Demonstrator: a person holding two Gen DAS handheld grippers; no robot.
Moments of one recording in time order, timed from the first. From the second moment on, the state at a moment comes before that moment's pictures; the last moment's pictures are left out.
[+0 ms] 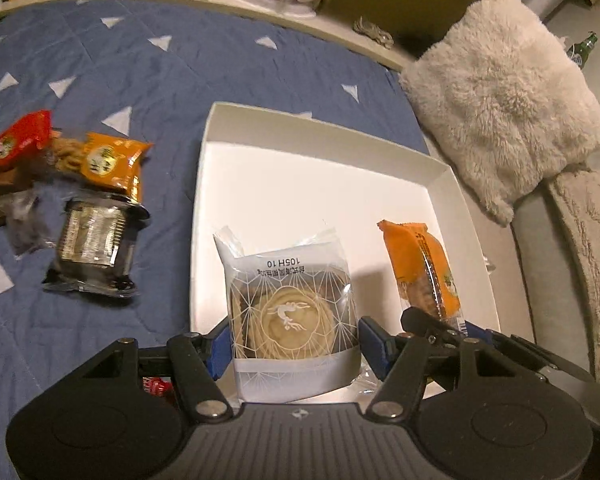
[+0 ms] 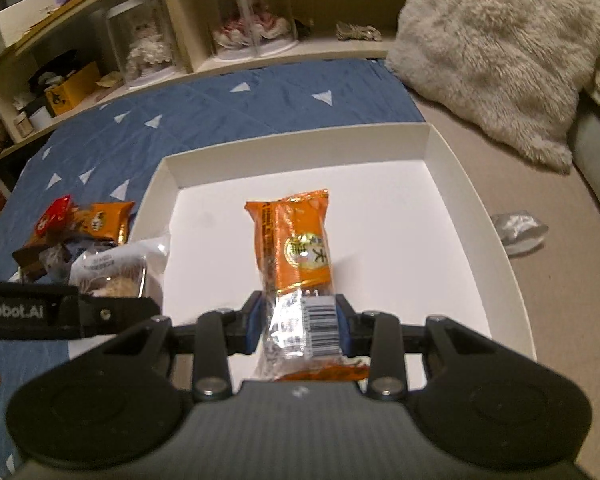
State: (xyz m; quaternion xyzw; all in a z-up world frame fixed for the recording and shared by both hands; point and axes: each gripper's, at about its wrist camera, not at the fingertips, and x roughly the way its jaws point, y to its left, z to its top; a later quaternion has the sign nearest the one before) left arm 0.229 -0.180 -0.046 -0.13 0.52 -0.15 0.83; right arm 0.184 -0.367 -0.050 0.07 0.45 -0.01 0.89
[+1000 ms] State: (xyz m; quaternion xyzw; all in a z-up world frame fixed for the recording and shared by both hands) left arm 0.208 -0.158 -0.038 -0.05 0.52 -0.14 0.84; right arm 0.162 -0.389 -0.045 0.09 0.47 -0.06 0.87
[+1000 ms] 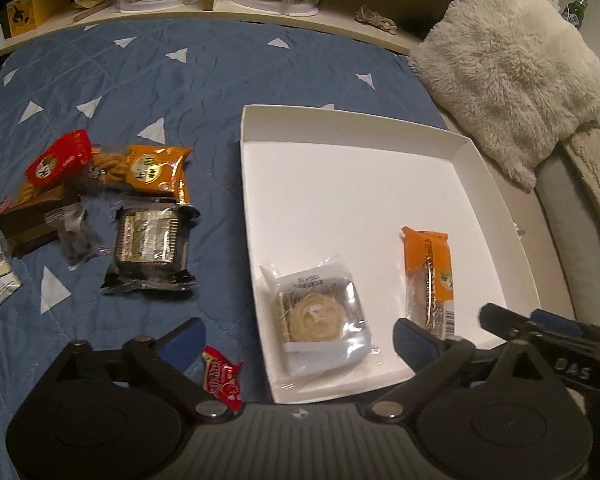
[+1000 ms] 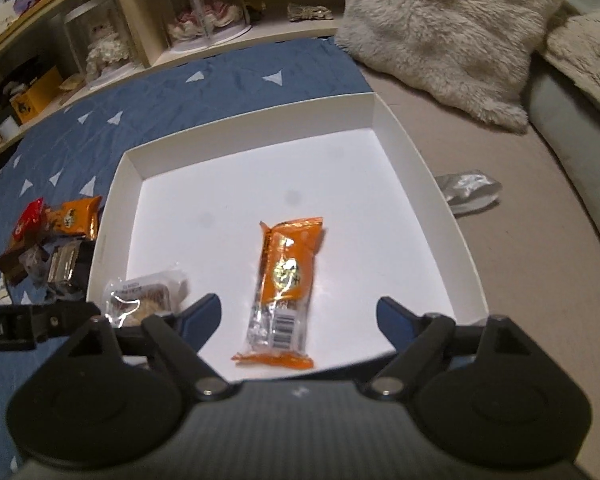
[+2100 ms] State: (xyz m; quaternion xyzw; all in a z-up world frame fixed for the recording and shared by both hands) left arm 0.188 -0.029 -0.020 -0.04 0.49 -0.07 0.87; right arm 0.146 -0.299 -0.023 0.06 0.42 -0.01 0.91
